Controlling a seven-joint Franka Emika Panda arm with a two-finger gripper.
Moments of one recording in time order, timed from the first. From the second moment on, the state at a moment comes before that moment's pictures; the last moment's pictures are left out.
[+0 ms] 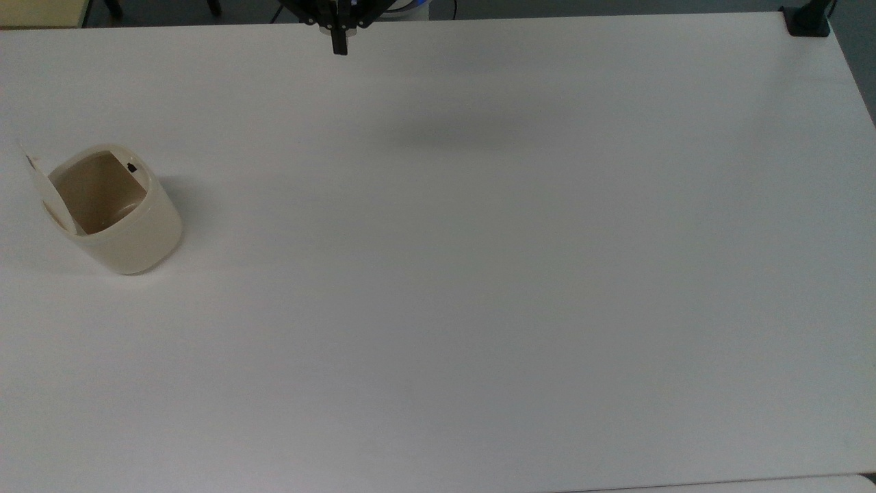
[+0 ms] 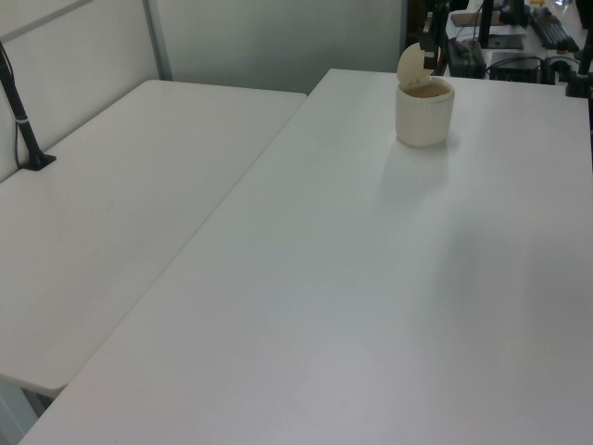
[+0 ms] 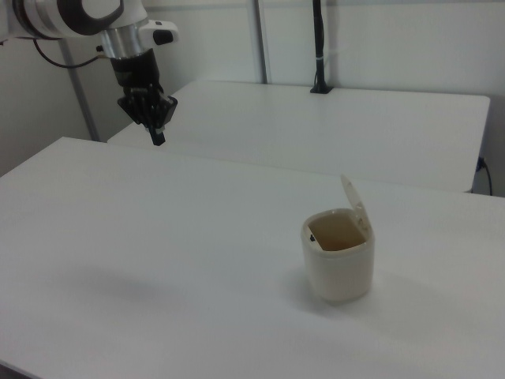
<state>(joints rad) 0.11 0.08 -0.07 -1.49 -0.05 1.58 0.02</state>
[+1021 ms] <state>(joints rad) -0.22 0.12 -0.10 -1.48 -0.05 1.77 0.03</state>
